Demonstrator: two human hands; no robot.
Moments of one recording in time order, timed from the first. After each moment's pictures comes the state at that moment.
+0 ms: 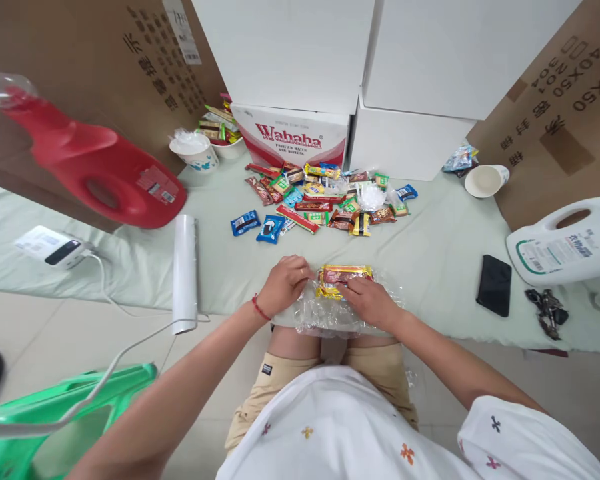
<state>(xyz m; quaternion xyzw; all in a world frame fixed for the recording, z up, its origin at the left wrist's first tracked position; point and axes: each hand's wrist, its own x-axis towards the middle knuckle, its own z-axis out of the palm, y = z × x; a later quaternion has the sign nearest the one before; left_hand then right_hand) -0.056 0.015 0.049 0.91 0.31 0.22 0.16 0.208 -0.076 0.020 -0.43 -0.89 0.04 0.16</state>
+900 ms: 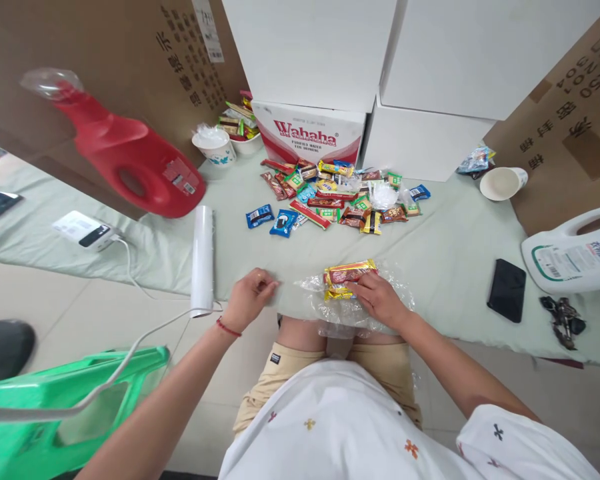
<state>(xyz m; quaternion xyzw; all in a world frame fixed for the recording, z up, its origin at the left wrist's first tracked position) -0.143 -0.027 0.032 0.74 0.55 0.28 0.27 0.208 -0.078 0.020 -0.42 -0.86 0.12 0.26</state>
